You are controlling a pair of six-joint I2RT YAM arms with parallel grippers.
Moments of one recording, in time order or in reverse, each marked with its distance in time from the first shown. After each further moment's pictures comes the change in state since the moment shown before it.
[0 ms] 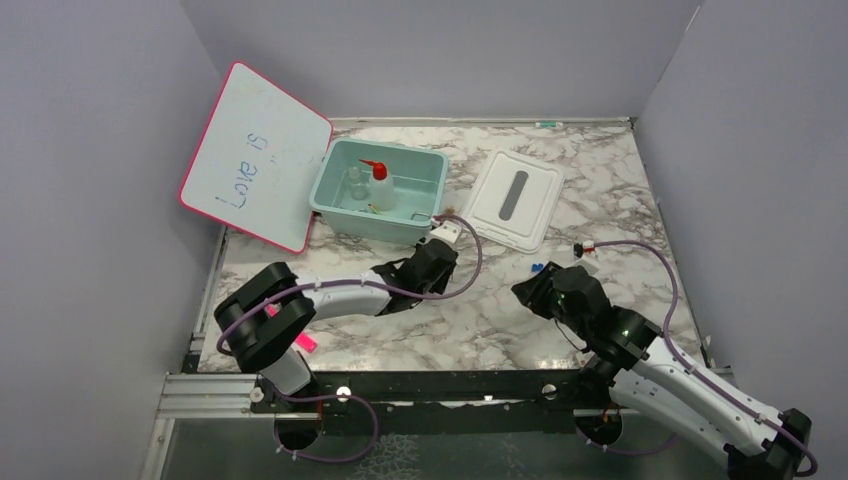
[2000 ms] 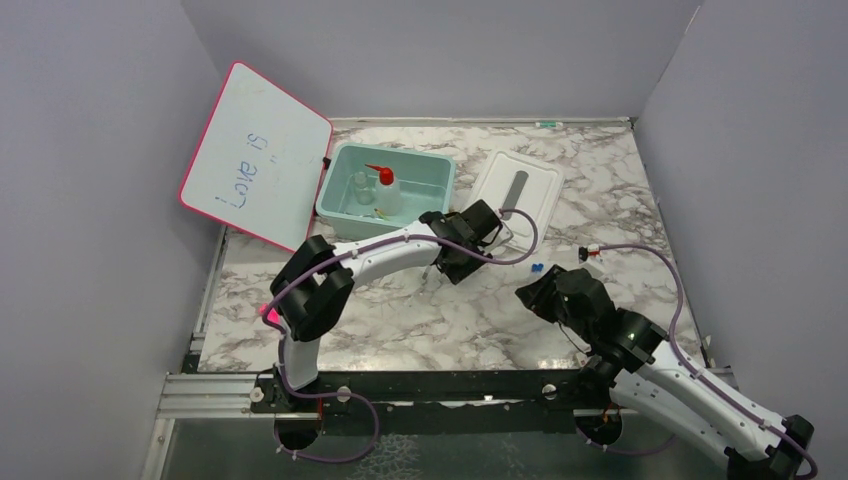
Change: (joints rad) left arm 0.008 0.263 0.631 -0.767 0.264 0.395; right arm 0.000 -0.042 0.003 -0.066 0.001 0.028
